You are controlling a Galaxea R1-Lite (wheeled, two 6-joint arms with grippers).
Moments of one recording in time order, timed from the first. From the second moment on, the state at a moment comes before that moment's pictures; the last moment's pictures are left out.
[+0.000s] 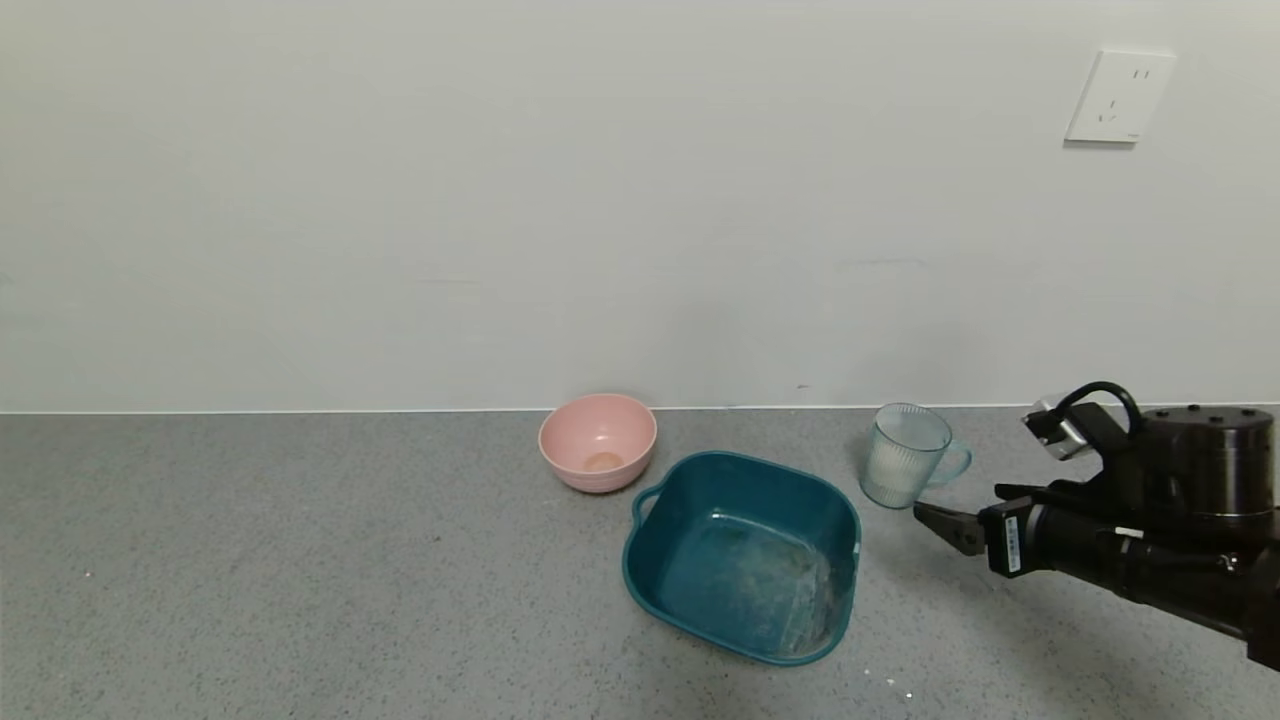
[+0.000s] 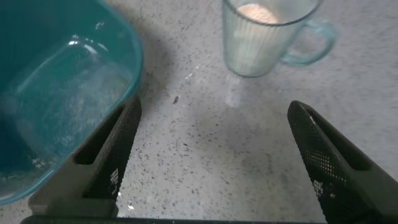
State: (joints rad) left arm 0.00 0.00 0.00 0.00 -0.01 0.05; right arm 0.20 1.73 -0.53 -0.72 0.11 0.01
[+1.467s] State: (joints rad) left arm 0.00 0.00 0.00 0.00 -0.01 0.05; right arm 0.15 2.09 -0.79 -0.83 0.08 0.01
